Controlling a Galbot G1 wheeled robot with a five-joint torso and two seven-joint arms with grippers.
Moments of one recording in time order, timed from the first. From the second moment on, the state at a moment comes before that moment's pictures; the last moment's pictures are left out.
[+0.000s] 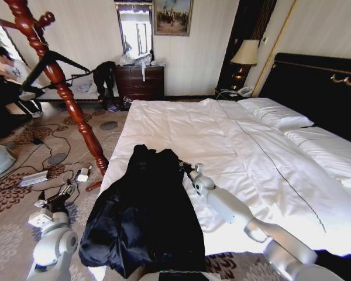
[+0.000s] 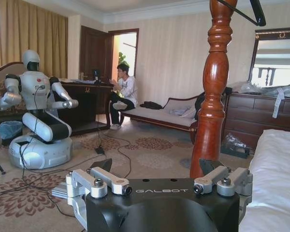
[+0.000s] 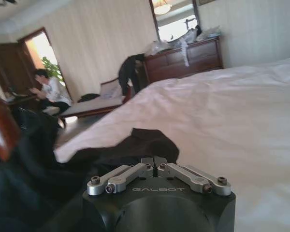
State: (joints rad) left arm 1.51 -1.33 -0.90 -2.10 -0.50 0.16 -0.45; right arm -0.50 1.11 -0.32 1.27 0.99 0.03 0.04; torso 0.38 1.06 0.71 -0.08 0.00
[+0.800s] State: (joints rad) left arm 1.53 -1.34 -0.96 -2.08 -0.51 0.14 -0.44; right arm -0.38 1.37 -0.60 1.39 1.18 -0.06 0.31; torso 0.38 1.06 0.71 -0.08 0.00
